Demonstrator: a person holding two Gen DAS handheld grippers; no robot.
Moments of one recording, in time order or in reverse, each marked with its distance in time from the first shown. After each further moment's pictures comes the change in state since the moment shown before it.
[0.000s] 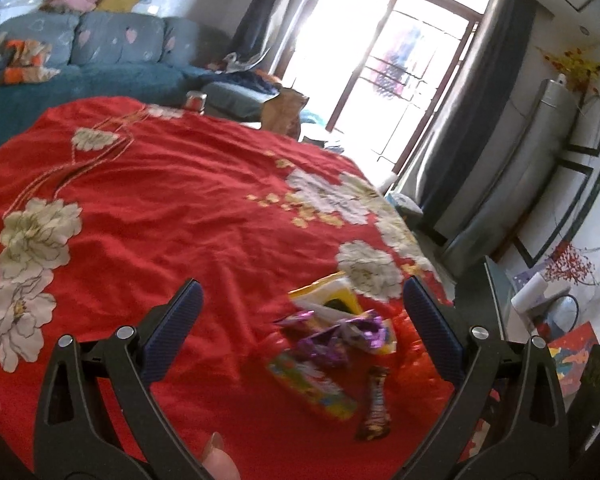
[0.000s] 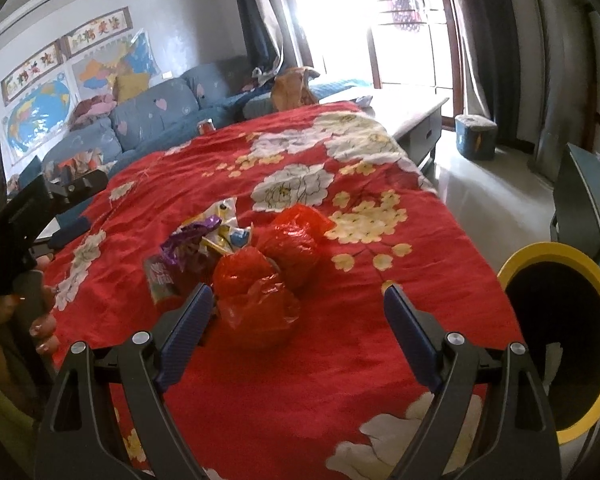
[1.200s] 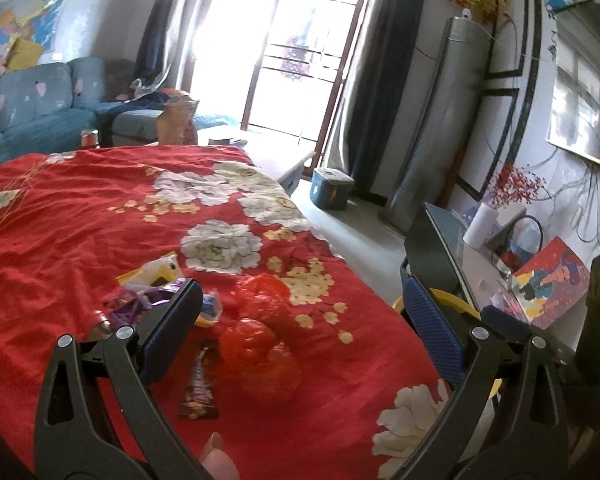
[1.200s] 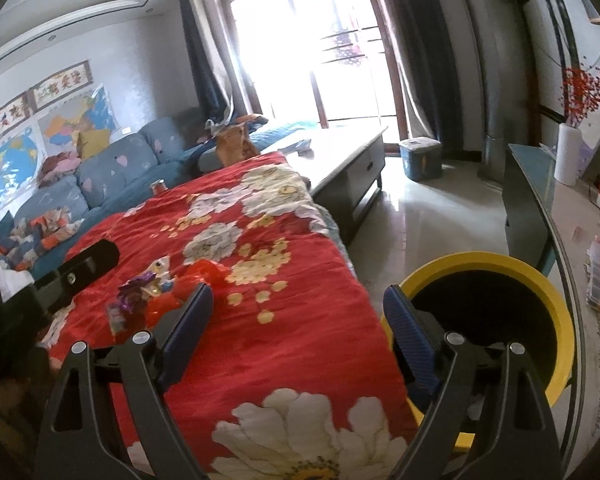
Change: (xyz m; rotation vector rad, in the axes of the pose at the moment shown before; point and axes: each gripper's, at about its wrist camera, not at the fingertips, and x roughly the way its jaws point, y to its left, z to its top) left arm -0.005 -0.149 -0.055 0.285 0.001 -0.184; right arm -0.072 -0.078 -0.005 0.118 -0.175 -0.119
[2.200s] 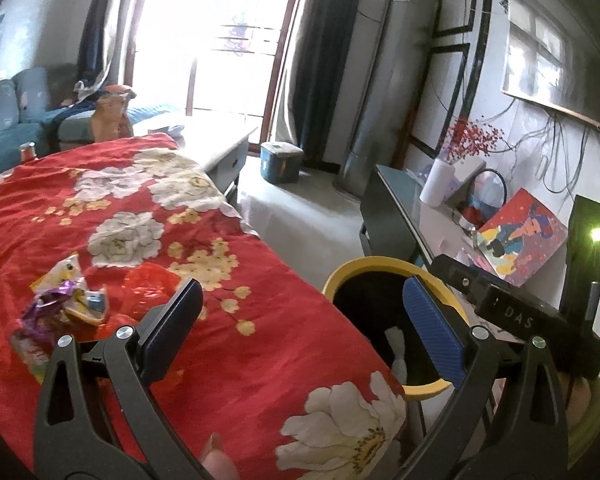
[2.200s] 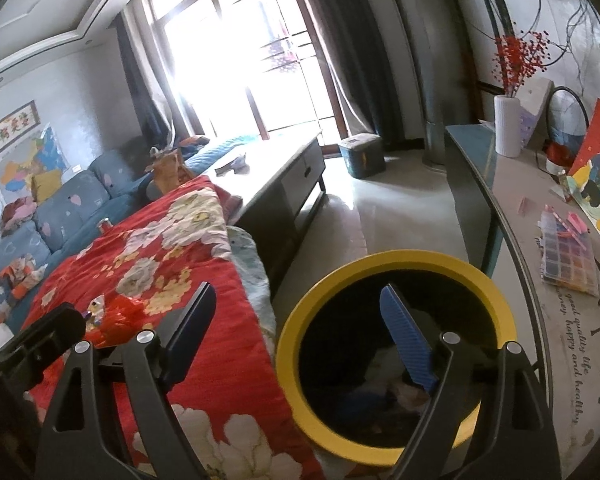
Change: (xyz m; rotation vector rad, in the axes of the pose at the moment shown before) left arm 0.034 -0.083 -0.014 0.133 0.094 -0.141; right arm -0.017 -0.095 0.008 0.161 -0.042 -0.154
